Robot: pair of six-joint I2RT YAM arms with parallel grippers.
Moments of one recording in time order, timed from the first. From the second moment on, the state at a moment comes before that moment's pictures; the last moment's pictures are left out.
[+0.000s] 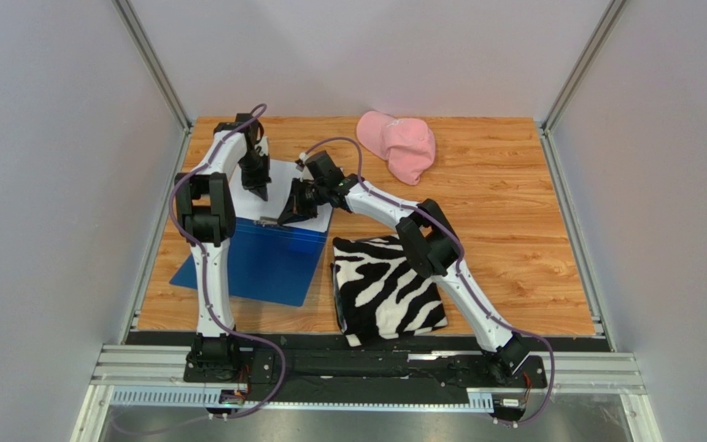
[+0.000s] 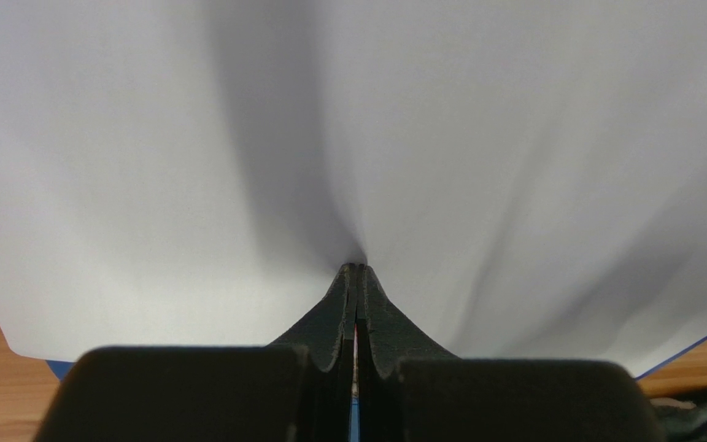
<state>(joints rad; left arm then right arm) -0.03 2.38 2.05 -1.07 0.11 -0.12 0.75 2.60 2.18 -0.26 -0.58 0.87</state>
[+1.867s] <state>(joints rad) 0.43 0.82 0.68 -0.86 0.15 -0.84 0.73 2.62 2.01 0.15 -0.45 1.43</state>
